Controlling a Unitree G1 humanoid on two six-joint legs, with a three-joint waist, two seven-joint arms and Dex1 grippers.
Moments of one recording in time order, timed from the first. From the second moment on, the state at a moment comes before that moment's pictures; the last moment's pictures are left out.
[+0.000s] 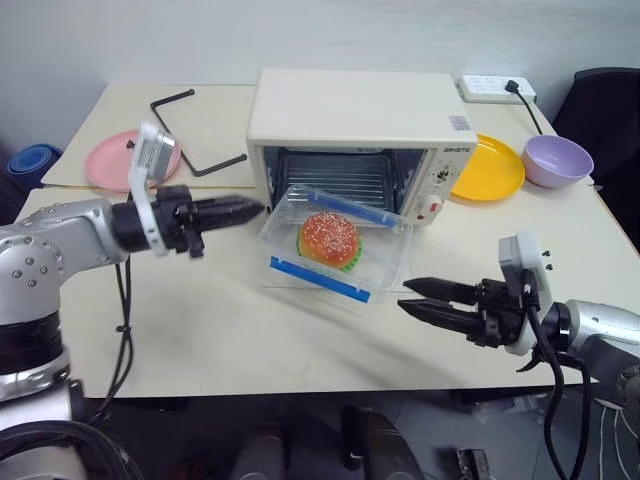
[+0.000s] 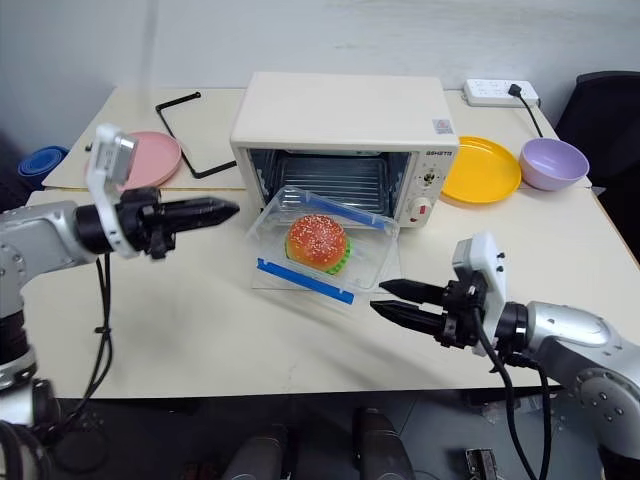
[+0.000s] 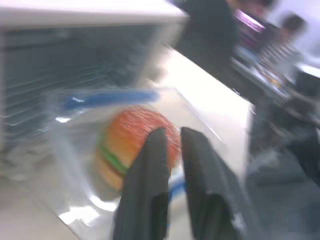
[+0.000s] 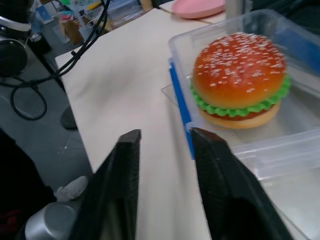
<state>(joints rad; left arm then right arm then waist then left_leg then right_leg) -0.61 0.90 0.22 -0.23 -1.01 1.12 -0.86 -0.09 -0.80 -0.28 -0.68 1.08 0.88 0.74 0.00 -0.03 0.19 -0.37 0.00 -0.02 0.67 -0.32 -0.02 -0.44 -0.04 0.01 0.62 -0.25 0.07</state>
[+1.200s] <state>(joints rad) -0.83 0.40 -0.07 0.25 -0.30 0.62 -0.58 -0.66 -0.30 0.08 0.12 0.29 0.50 0.34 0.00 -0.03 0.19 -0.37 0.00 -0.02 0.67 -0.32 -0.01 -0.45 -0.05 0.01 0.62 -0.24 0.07</state>
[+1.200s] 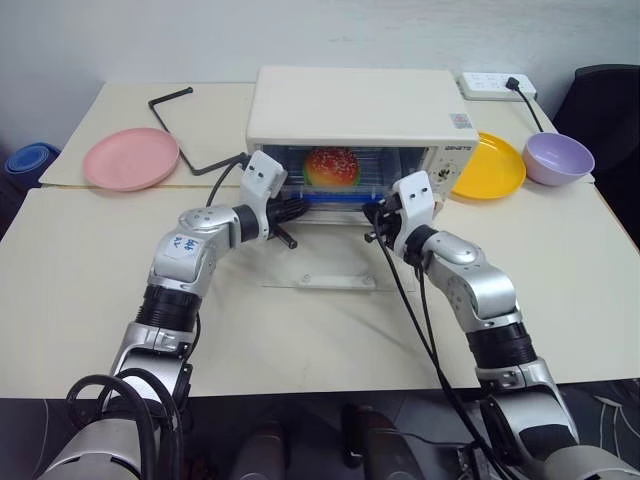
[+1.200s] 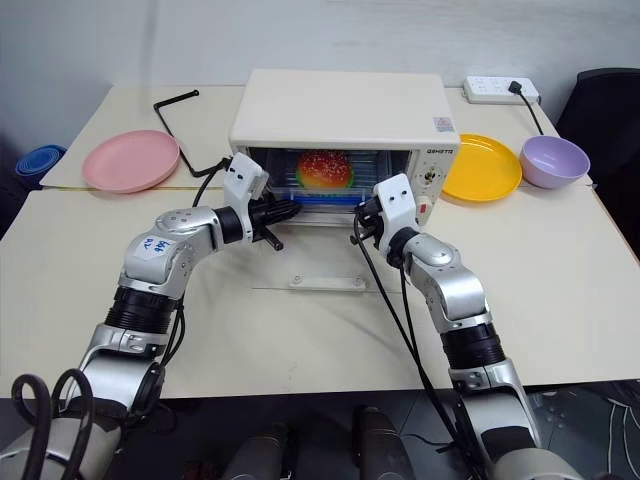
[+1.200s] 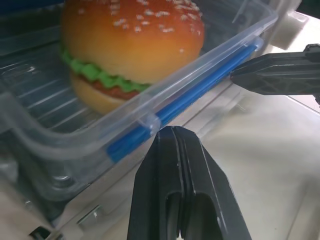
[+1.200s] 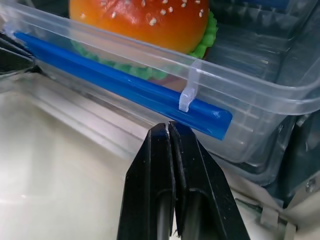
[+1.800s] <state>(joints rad) -0.45 0.88 0.38 -0.32 -0.66 0.90 -0.86 -0.10 -0.58 -0.15 -0.58 0.68 0.89 0.55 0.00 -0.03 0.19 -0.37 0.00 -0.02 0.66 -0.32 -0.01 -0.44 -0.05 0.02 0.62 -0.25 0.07</state>
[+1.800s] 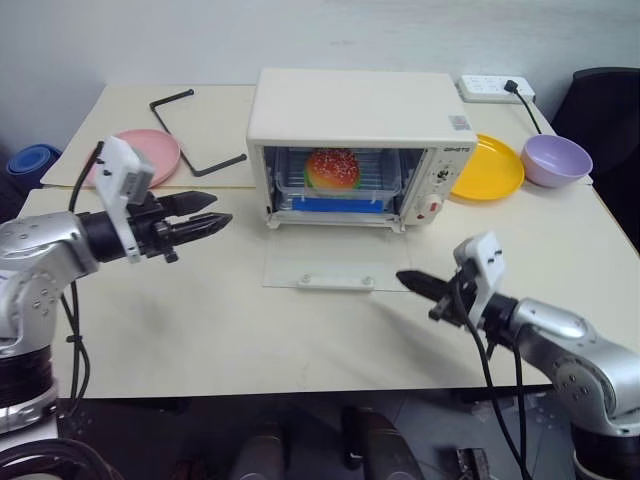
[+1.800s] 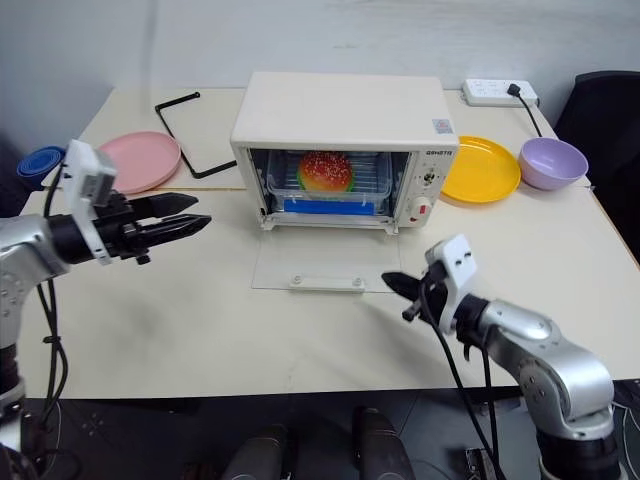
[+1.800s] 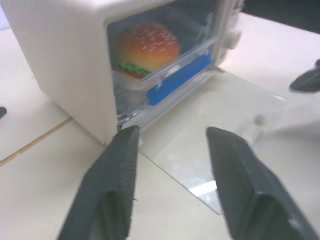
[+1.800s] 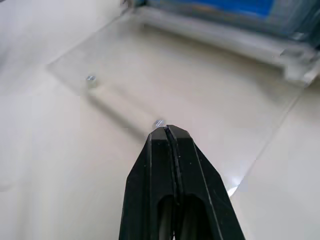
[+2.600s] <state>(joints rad) -0.47 0.92 0.38 -0.34 -0.68 0.85 -0.76 -0.36 -0.54 -0.29 -0.40 0.82 0.81 0.53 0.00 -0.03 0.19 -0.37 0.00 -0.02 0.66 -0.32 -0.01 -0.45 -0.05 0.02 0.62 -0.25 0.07</state>
